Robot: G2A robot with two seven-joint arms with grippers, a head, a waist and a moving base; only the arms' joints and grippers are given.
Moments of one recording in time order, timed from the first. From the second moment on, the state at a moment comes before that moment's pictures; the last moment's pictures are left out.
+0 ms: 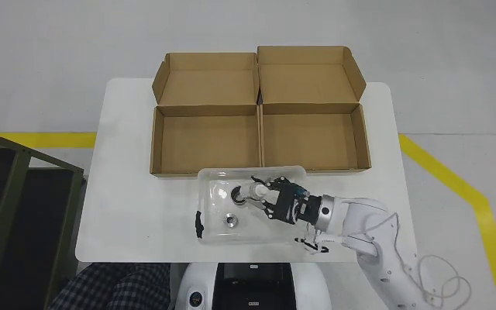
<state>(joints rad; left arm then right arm) -0.11 -0.30 -0.54 -1.19 3.07 0.29 0.07 -1.35 -1.15 1.17 -1.98 -1.23 -0.73 0.17</state>
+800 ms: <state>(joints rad) -0.11 -0.30 -0.54 -1.19 3.07 0.29 0.07 -1.37 -1.16 1.31 -1.99 -1.02 -0.68 -0.36</state>
